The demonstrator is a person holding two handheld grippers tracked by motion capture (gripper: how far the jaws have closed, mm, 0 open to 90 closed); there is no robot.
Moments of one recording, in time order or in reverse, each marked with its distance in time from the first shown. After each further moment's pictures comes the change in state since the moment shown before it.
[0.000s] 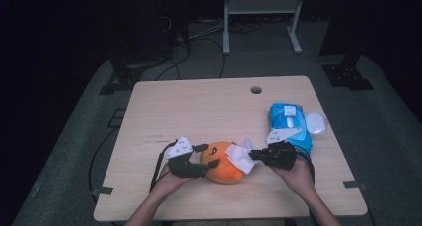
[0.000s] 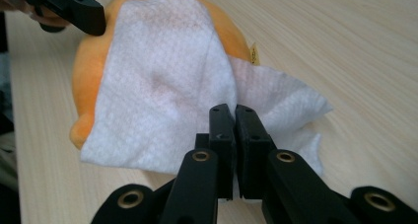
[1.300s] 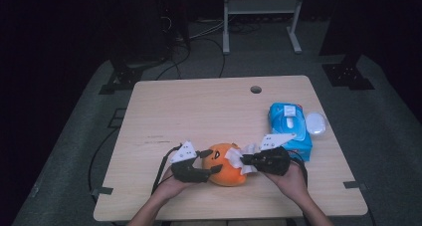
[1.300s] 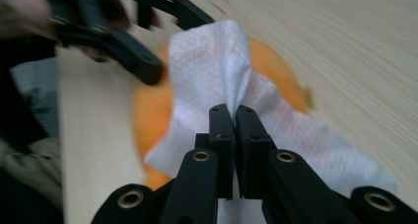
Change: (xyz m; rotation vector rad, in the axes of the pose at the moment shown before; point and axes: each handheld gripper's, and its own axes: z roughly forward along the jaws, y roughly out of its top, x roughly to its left) left arm -0.009 -0.004 0.005 0.011 -0.033 0.017; right arm 0.028 0.009 0.004 -0.066 0.070 -0.047
